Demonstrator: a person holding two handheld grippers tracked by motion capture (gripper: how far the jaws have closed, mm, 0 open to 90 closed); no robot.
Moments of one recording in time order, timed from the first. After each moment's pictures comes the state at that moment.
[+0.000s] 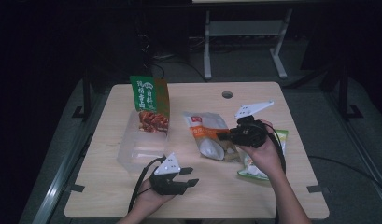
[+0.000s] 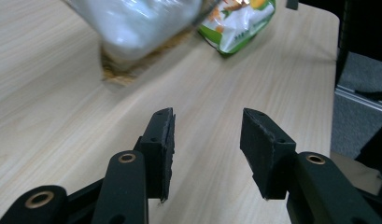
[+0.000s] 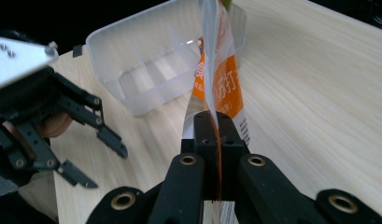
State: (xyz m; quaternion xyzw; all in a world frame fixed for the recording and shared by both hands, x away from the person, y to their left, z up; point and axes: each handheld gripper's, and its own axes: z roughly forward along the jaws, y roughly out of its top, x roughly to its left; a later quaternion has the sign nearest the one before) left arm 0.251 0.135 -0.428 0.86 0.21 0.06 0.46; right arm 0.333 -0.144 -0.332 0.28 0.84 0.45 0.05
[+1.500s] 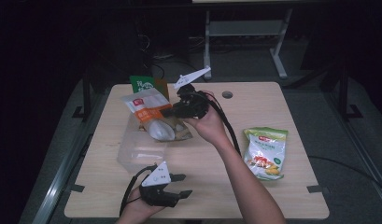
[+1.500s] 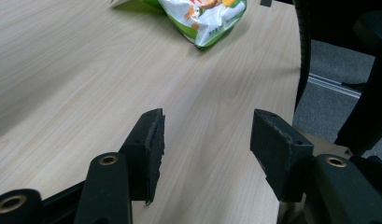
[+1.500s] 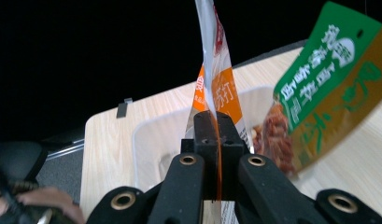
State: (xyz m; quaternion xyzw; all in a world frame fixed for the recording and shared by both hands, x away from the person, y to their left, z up) left arm 0.225 0.156 -0.418 0.86 0.19 0.06 0.47; right arm 0.386 -0.004 -0.273 0.19 0.85 0.50 0.00
